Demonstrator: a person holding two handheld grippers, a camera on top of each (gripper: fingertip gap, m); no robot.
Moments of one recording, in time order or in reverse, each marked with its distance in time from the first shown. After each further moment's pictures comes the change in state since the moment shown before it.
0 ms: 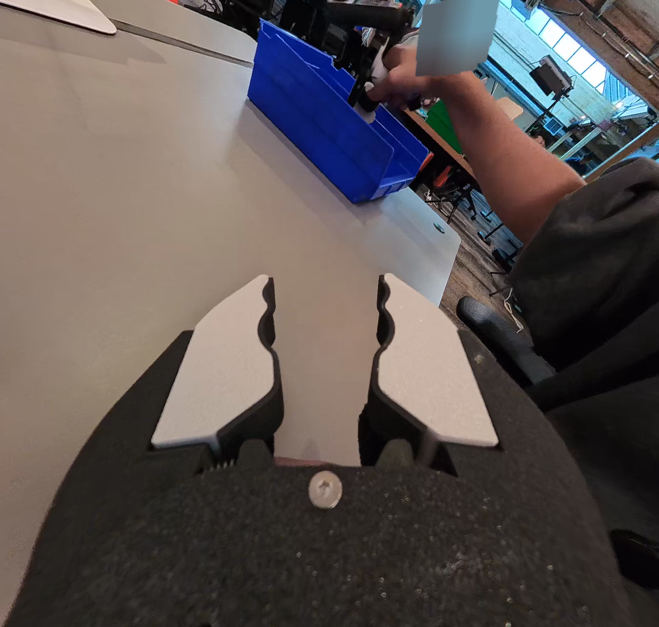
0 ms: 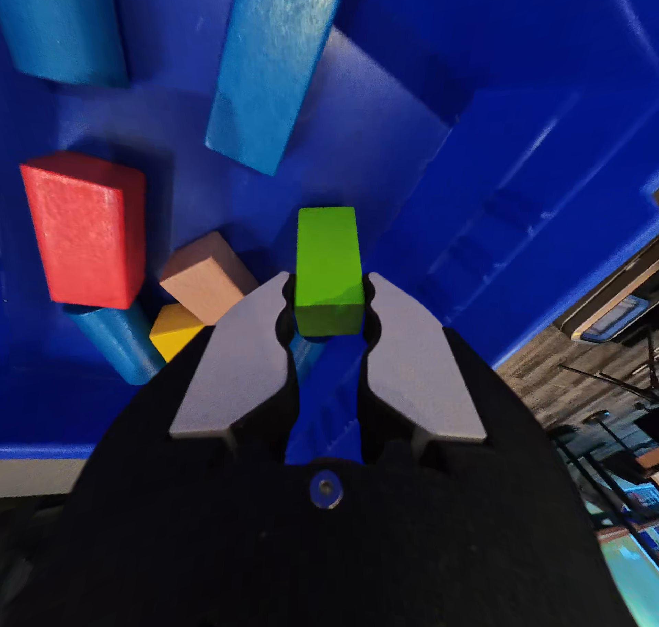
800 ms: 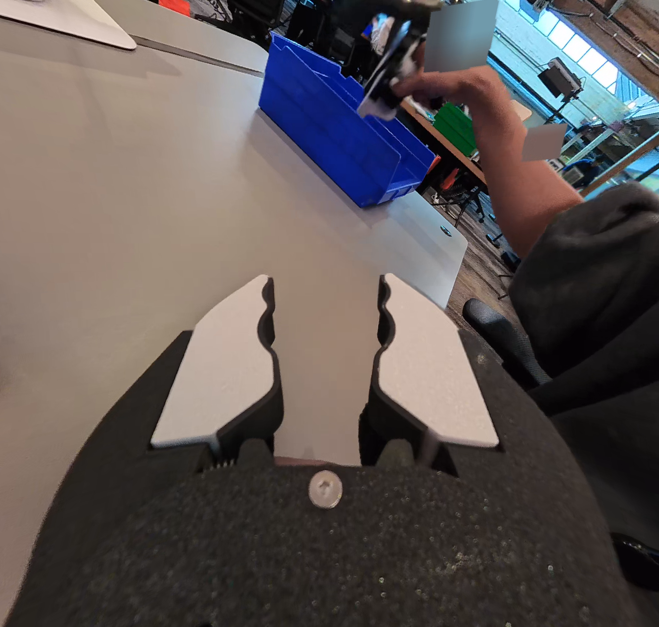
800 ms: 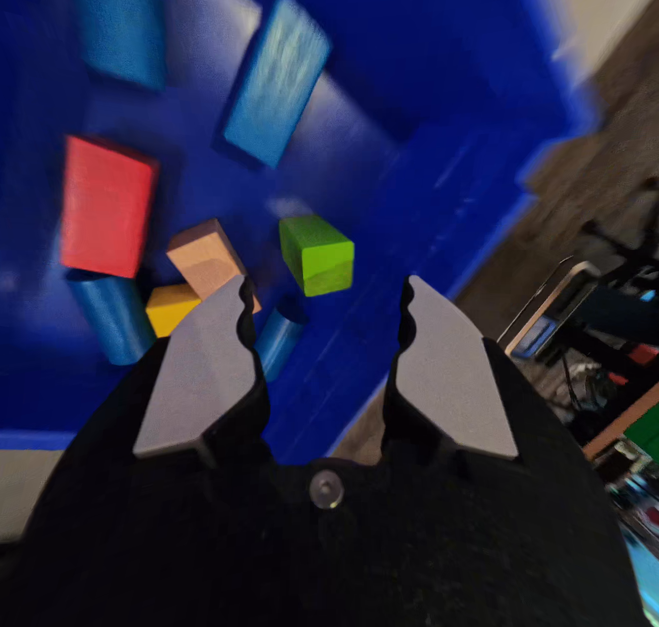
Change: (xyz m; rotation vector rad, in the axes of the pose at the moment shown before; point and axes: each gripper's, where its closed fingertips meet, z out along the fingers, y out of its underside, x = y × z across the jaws) left arm -0.007 -0.005 -0.008 0.009 -0.025 0.012; right arm 0.006 0.001 -0.039 0.151 0.155 -0.070
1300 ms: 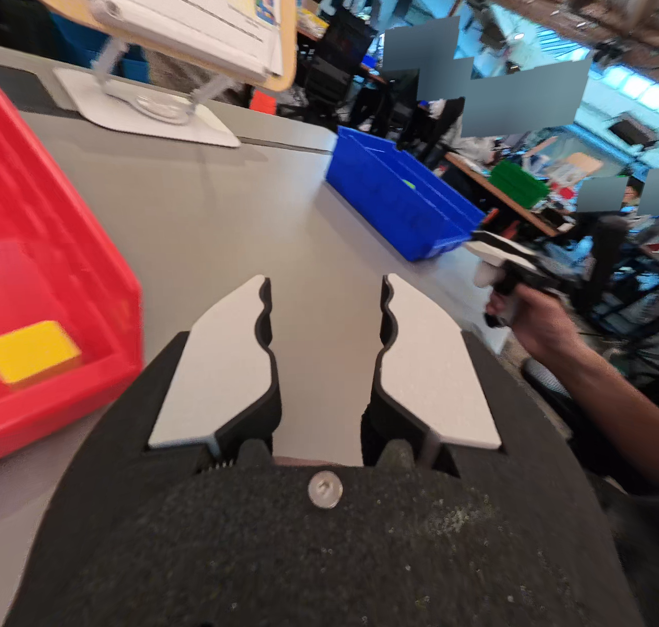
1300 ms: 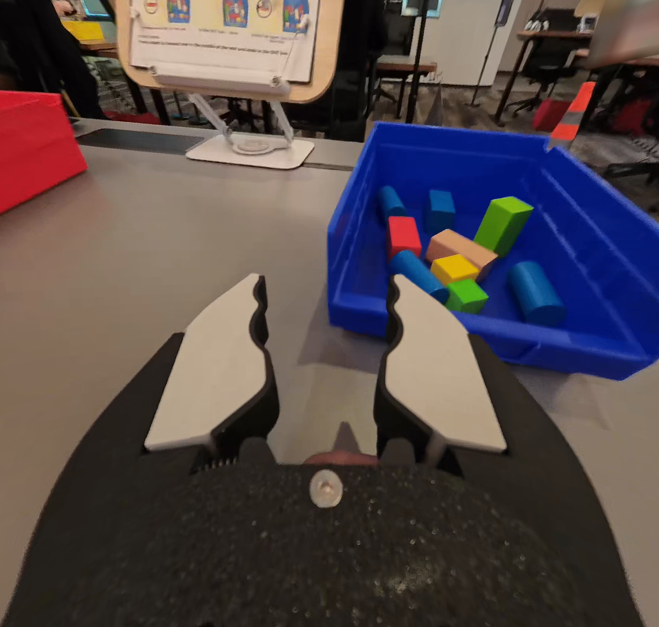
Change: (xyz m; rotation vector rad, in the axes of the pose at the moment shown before) left arm -0.024 -0.048 -0.033 0.156 -0.206 0.058; right arm -0.208 0.082 -0.107 1.238 -0.029 0.513
